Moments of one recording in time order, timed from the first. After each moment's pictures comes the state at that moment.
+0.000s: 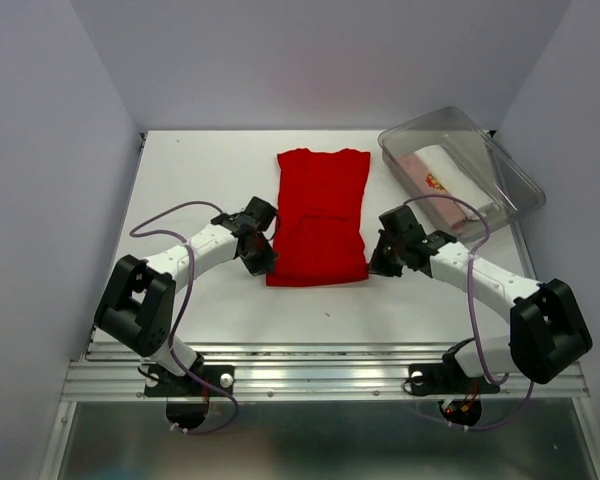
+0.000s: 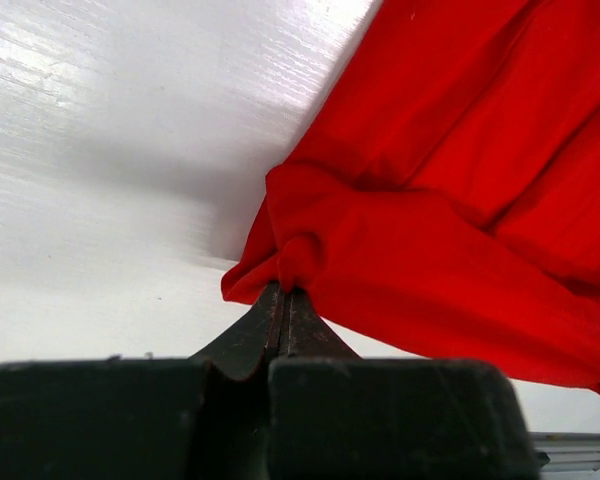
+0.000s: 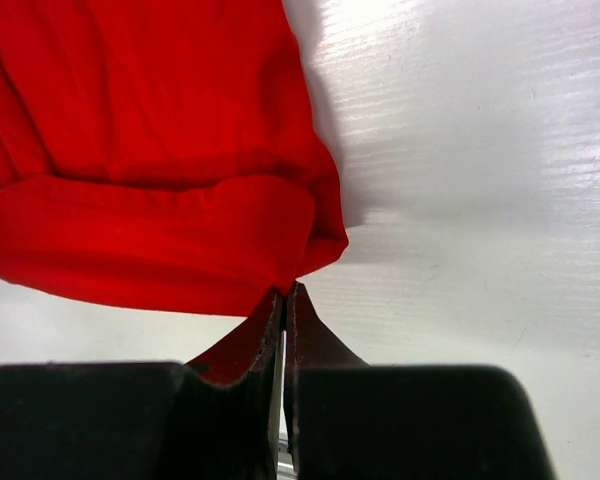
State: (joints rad) left arm -0.55 1.53 0.98 -0.67 -0.06 -1.05; right arm 0.52 1.34 0.83 -0.49 0.02 0.85
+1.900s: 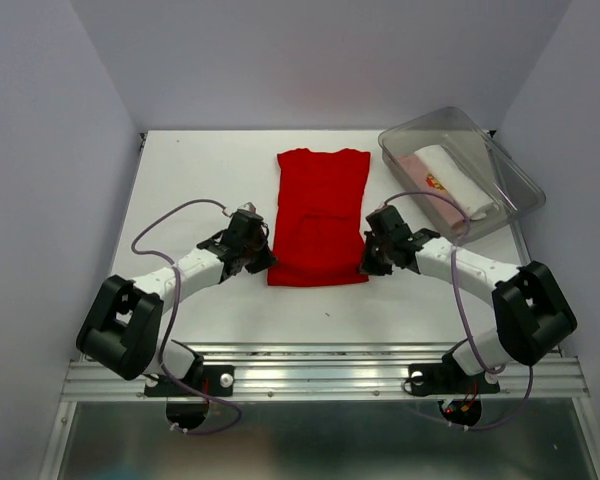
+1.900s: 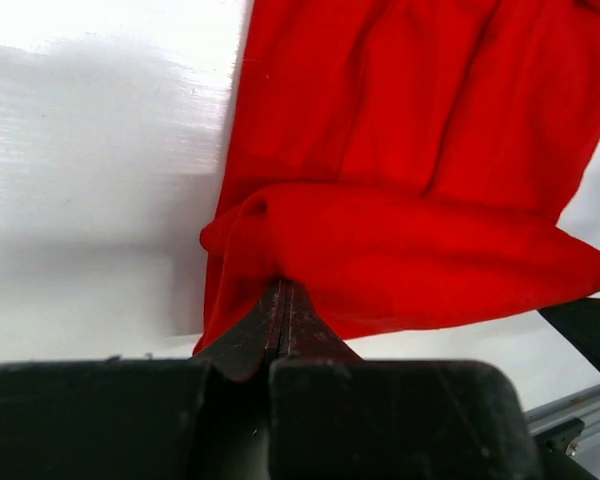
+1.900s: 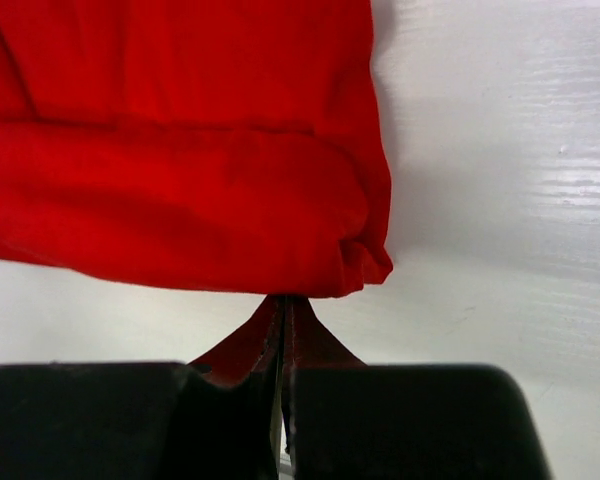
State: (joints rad) left arm -0.52 1.37 0.72 -0.21 0.02 -0.85; right arm 0.56 1.44 0.85 -0.41 -0.01 0.74
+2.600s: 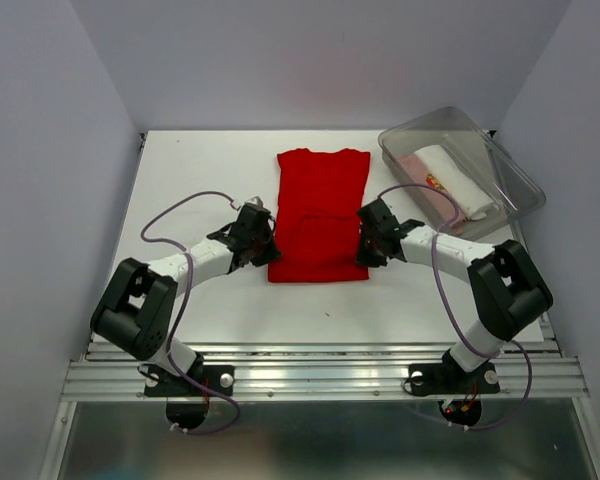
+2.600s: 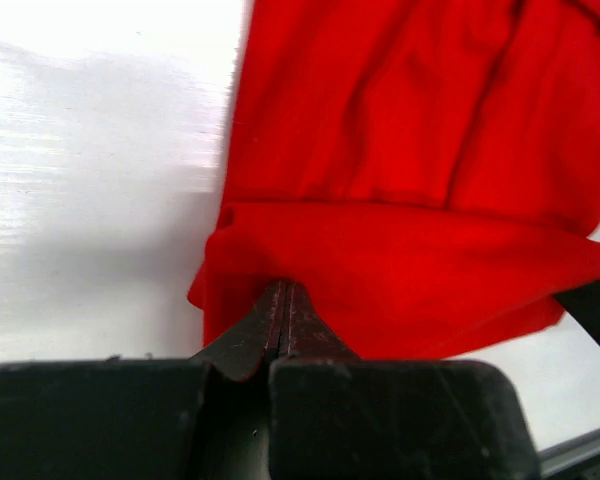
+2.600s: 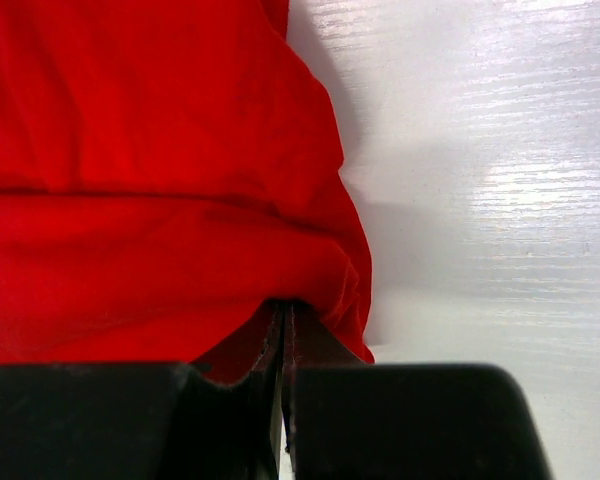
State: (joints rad) left arm -0.52 1.53 0.80 -0.16 -0.01 -0.80; right arm 0.56 1.63 0.96 -0.39 0.11 0.72
